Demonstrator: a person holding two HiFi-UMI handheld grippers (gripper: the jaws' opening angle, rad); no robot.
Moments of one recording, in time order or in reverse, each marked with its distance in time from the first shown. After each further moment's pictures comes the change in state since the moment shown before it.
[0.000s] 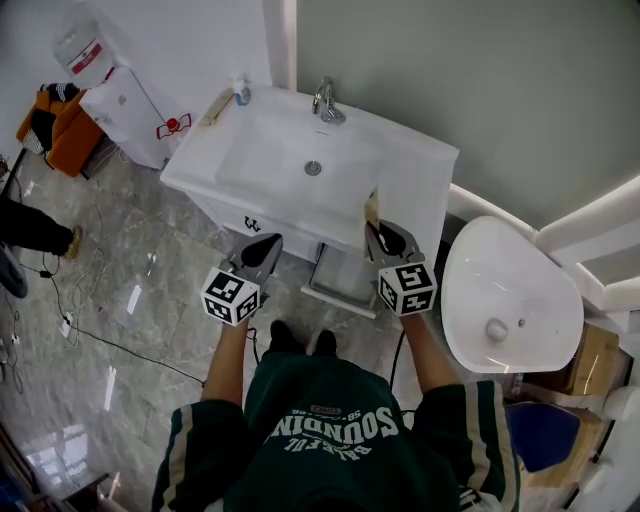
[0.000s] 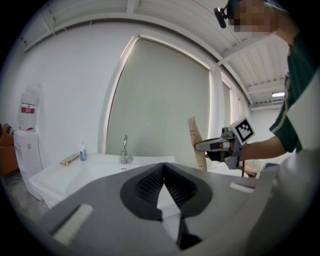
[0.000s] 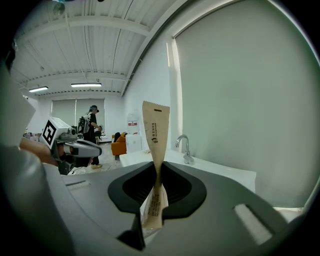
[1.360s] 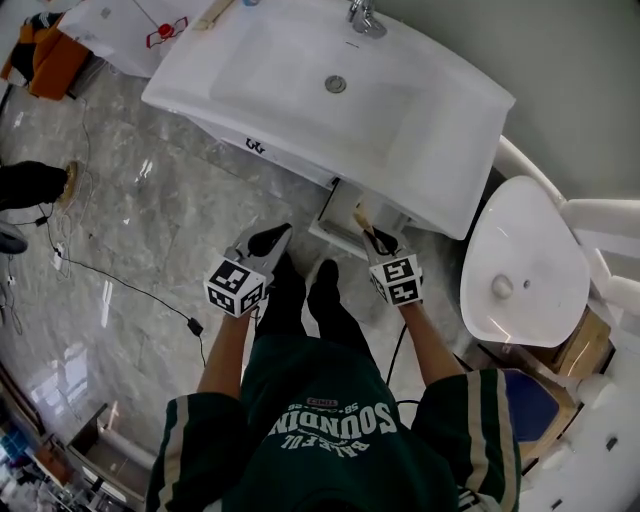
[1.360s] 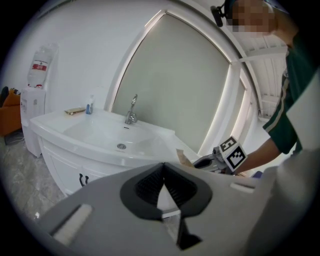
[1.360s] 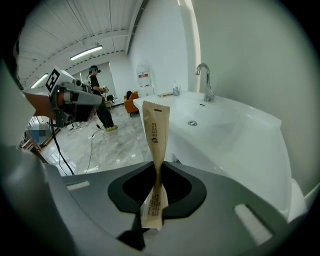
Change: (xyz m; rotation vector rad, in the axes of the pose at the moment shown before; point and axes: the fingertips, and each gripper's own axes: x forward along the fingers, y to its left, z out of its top) left arm -0.003 -0.002 -0.161 -0.233 0.226 -0.018; right arm 0.034 0.045 -0.264 -0.029 0.523 0.159
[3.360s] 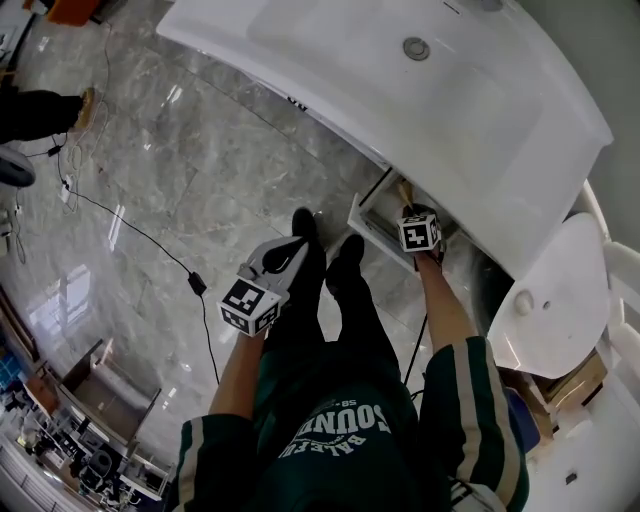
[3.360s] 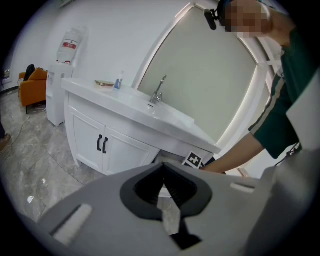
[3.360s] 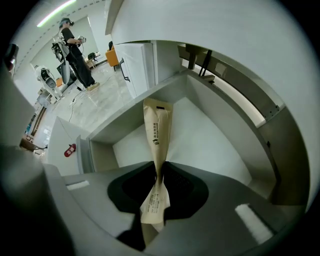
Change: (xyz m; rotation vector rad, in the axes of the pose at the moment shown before) left arm -0.016 0.054 -0.128 -0.214 0.092 0.154; right arm 0.225 -0.065 -0.193 0.026 0.506 -0.092
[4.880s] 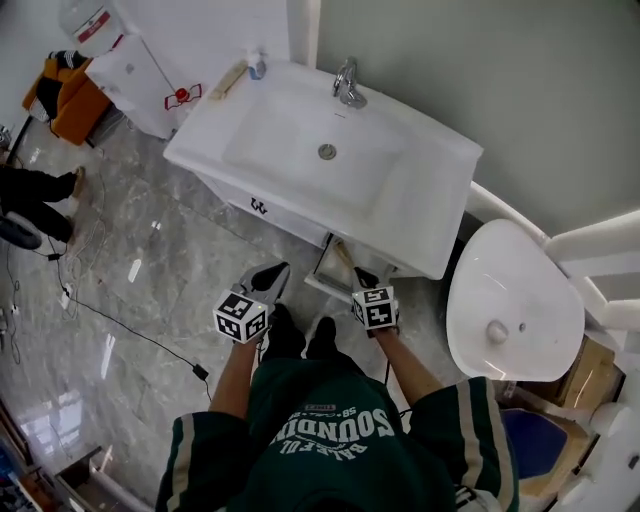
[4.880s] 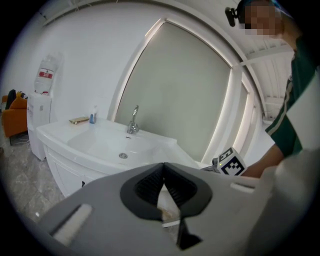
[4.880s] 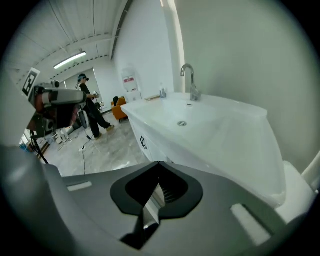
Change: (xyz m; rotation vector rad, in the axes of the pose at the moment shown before) left arm -0.033 -0.101 0.137 0.187 -0.175 -0.108; right arm -0.306 0.045 0.060 0.145 -0.513 0.038
